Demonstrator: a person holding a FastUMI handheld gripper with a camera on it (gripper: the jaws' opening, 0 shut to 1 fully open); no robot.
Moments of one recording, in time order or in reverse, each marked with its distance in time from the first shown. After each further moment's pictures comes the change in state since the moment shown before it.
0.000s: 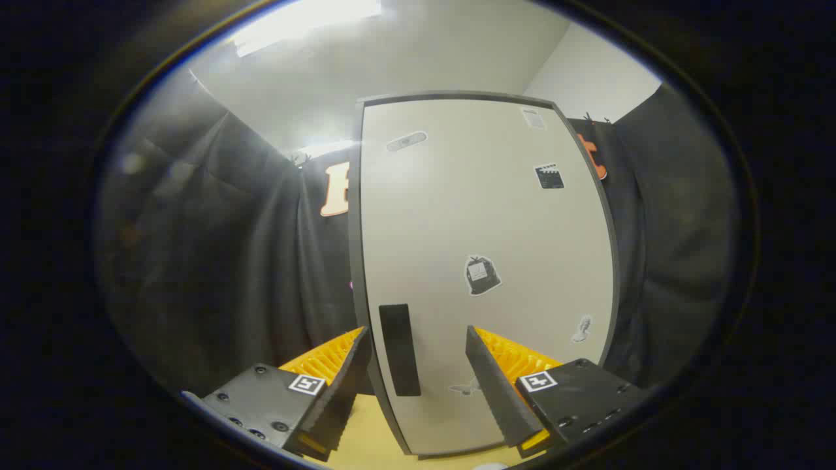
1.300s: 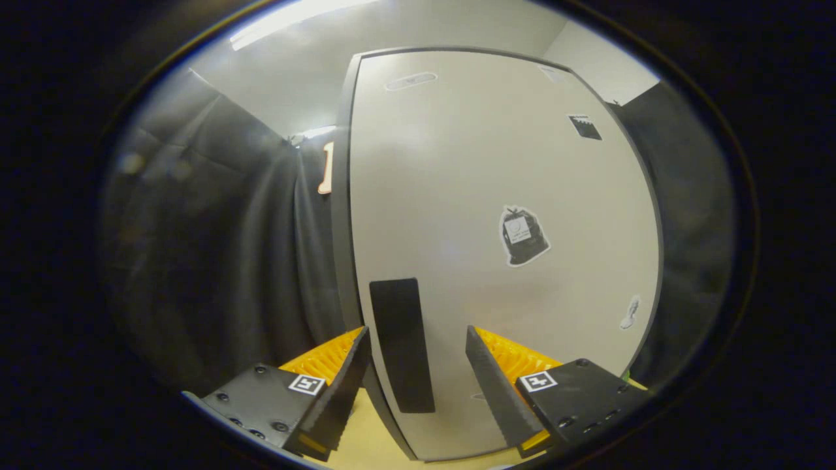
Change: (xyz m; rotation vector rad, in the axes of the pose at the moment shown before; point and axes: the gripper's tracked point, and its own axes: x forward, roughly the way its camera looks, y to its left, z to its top) arm 0.067 0.015 -0.055 0.017 0.105 0.025
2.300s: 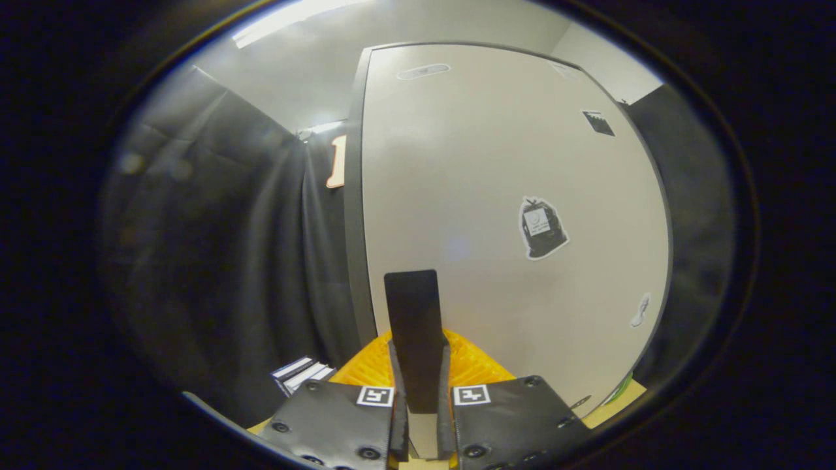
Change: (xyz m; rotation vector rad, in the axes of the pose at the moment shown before) arm -0.001 0.010 -0.004 -0.006 0.005 0.029
